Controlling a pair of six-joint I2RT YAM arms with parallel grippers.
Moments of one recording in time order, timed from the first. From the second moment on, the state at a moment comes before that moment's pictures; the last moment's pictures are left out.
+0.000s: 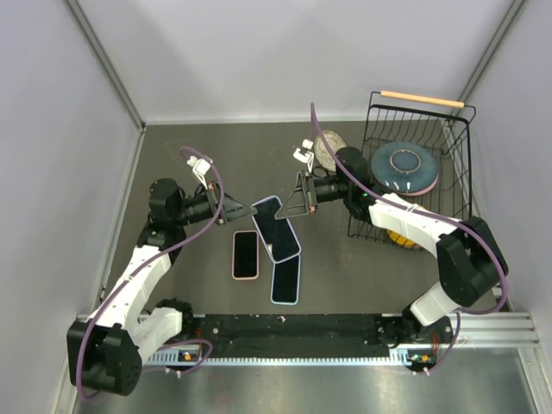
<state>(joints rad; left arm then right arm) -0.17 0.97 0.63 0.21 1.02 -0.84 0.61 1.54 1.01 0.32 -1.08 0.85</state>
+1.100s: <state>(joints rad) -0.24 1.07 0.48 0.63 1.03 -1.13 0.61 1.52 1.01 0.41 -0.88 0.92</state>
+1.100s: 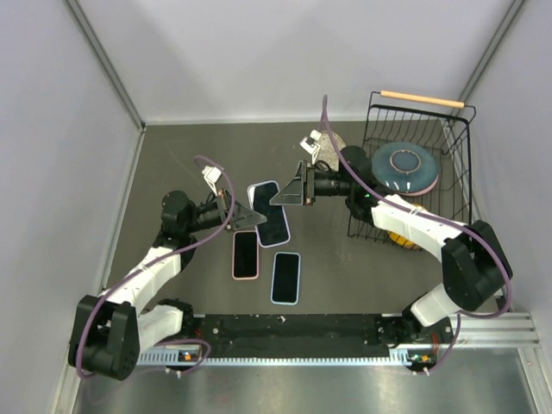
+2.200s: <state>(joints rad) -0.26 1.09 0.68 -0.05 0.95 -0.65 0.67 1.49 1.19 -0.14 -0.54 0.53</state>
